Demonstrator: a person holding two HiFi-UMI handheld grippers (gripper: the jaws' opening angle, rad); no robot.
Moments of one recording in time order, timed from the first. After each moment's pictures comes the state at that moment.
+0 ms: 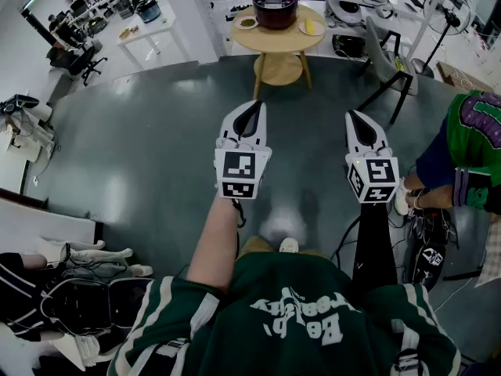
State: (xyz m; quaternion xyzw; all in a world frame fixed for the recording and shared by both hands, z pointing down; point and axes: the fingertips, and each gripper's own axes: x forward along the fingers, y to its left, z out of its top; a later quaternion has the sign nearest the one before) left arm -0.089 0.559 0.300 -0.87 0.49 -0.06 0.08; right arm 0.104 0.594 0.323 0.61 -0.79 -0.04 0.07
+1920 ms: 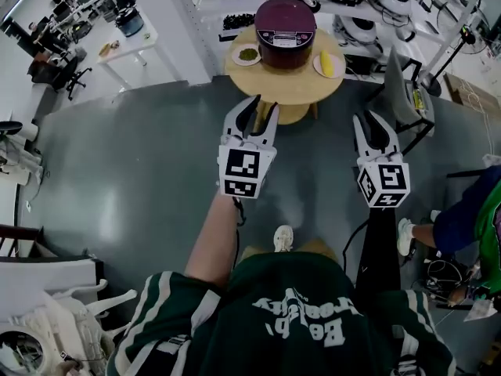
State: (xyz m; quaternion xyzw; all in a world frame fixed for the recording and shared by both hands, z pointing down) left arm -0.071 0.153 0.325 -0.89 0.45 -0.06 0.06; right arm 0.126 0.205 0.334 0.63 -0.77 -0.03 0.07
